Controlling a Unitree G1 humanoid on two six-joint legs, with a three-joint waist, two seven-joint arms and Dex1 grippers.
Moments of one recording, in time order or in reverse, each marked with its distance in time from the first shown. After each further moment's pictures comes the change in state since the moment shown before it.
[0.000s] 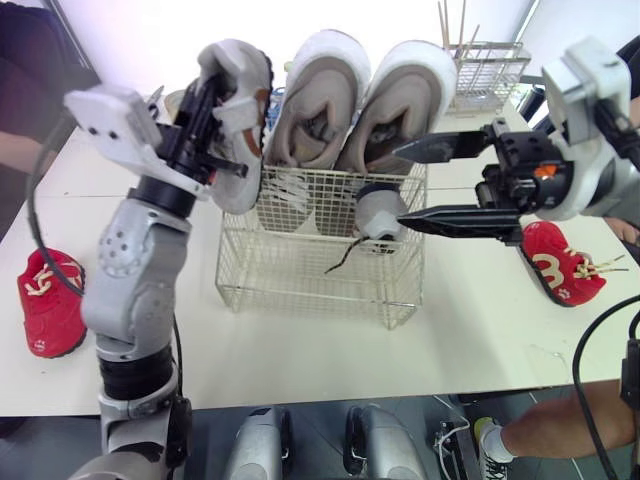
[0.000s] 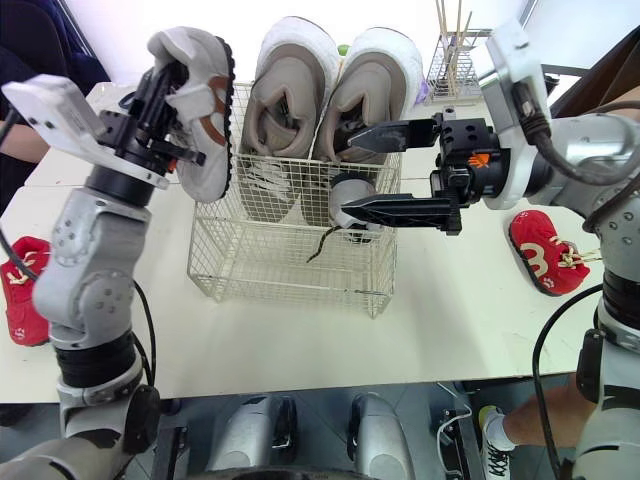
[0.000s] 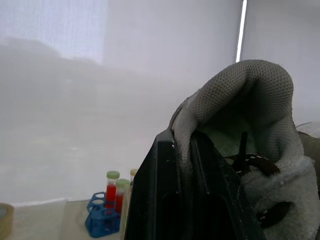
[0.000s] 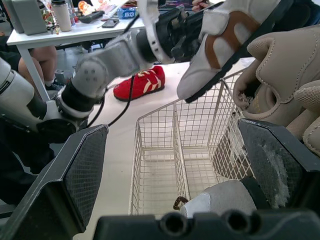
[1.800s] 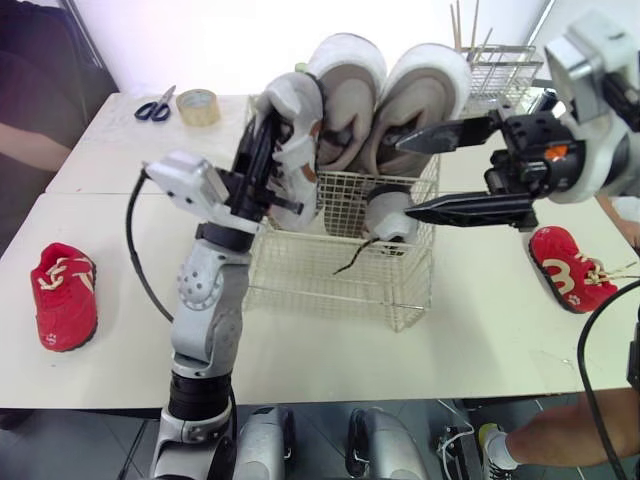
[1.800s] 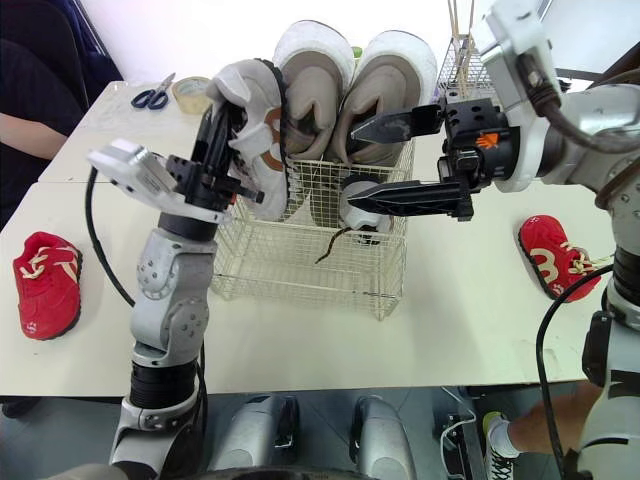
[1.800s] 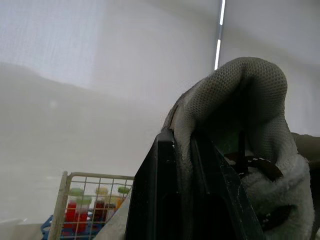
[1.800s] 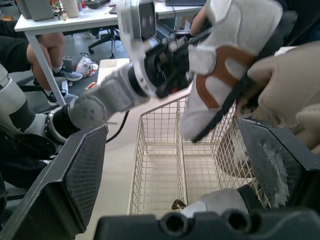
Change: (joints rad) left arm 0.139 -0.264 -0.194 0.164 0.172 -0.423 -0.085; right arm -0.117 -0.028 0.046 0.080 -0.077 0.054 0.110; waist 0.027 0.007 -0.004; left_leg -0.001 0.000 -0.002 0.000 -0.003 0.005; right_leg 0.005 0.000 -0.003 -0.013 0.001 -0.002
